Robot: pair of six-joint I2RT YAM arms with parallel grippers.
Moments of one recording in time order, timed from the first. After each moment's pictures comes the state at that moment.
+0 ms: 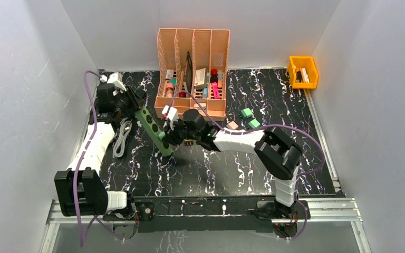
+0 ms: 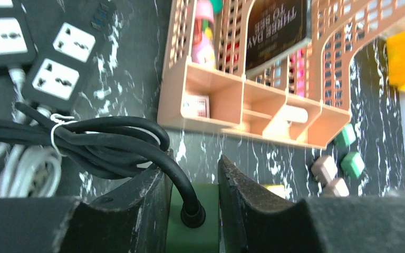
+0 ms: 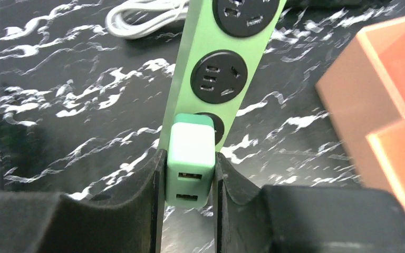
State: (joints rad) left arm 0.03 1.31 1.00 -0.18 0.24 -0.41; right arm 0.97 1.92 1.25 0.31 -0.29 -0.06
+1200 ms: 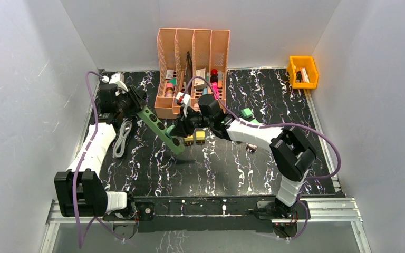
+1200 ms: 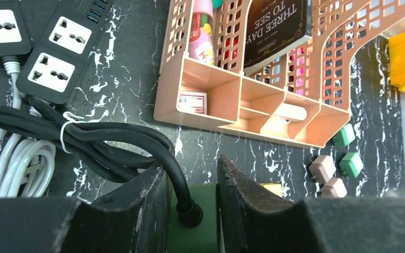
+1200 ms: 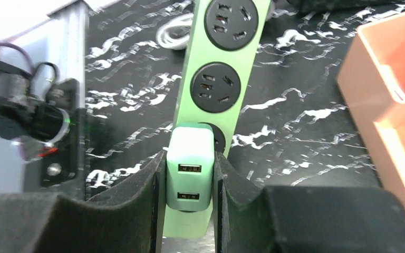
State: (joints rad) left arm 0.01 1.29 1.00 -0.24 0.21 -0.42; right arm 0.85 1.78 1.22 0.20 -0.55 0.06
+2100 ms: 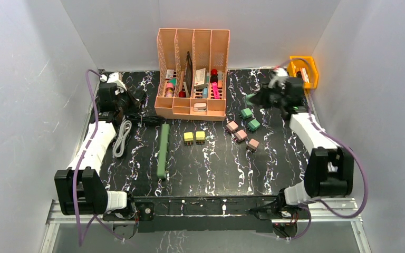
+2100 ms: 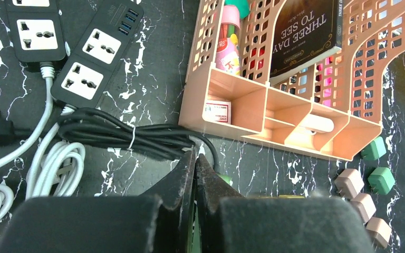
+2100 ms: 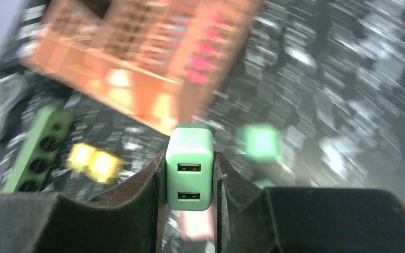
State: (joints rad) left arm 0.01 1.30 1.02 -0.25 0.15 -0.37; right arm 0.16 1.48 1.05 0.04 -0.61 0.18
